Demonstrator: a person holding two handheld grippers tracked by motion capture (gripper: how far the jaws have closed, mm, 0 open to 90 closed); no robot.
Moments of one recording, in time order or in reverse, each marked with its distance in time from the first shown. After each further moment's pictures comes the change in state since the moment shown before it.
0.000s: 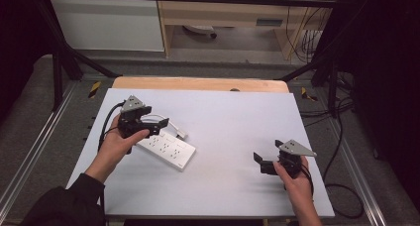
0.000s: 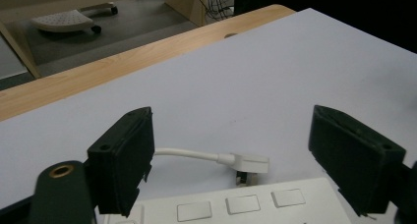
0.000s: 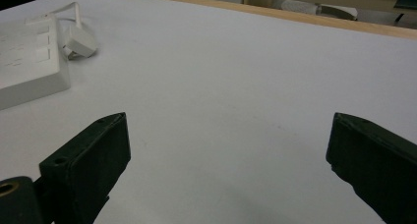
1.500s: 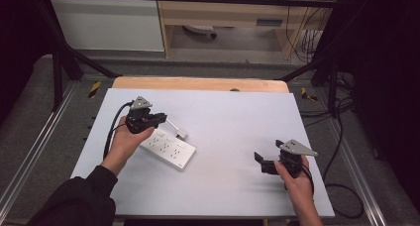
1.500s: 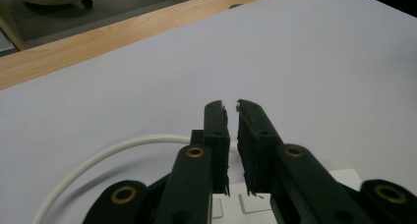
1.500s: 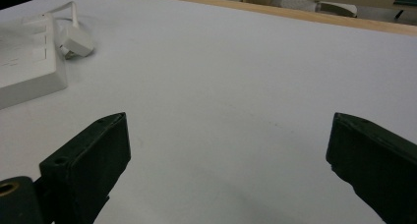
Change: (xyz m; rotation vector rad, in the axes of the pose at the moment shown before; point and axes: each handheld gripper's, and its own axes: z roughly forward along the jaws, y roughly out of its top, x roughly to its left) left arm 0.011 -0.010 0.031 0.092 -0.011 -0.010; right arm -0.003 -0.001 0.000 0.005 -0.001 0.010
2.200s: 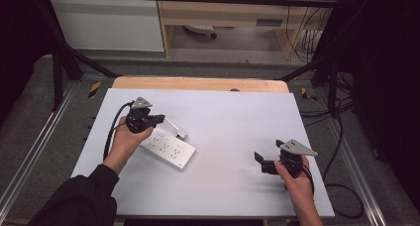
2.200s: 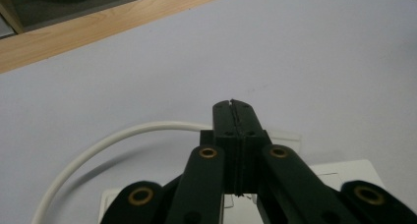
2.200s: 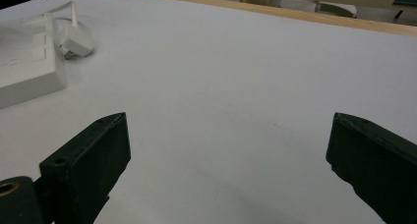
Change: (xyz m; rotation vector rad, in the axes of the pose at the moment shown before) left arm 0.006 -0.004 0.006 0.049 0.006 -0.015; right arm 0.000 0.000 0.000 0.000 -0.001 -0.003
